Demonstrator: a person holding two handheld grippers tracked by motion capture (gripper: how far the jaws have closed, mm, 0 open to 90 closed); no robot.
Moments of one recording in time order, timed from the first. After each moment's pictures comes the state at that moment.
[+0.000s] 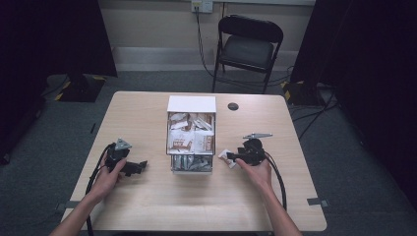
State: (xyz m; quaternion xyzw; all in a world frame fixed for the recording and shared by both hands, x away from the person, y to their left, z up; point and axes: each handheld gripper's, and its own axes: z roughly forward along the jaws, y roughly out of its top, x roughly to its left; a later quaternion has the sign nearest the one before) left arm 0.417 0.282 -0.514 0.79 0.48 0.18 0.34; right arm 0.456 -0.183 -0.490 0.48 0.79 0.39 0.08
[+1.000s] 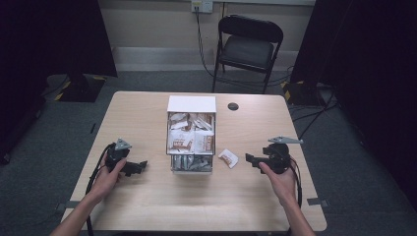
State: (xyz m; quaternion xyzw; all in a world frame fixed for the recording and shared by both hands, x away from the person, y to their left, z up) left arm 0.417 0.282 -0.514 0.79 0.48 0.18 0.34; right arm 0.403 -0.235 -0.434 0.51 0.75 0.40 0.14
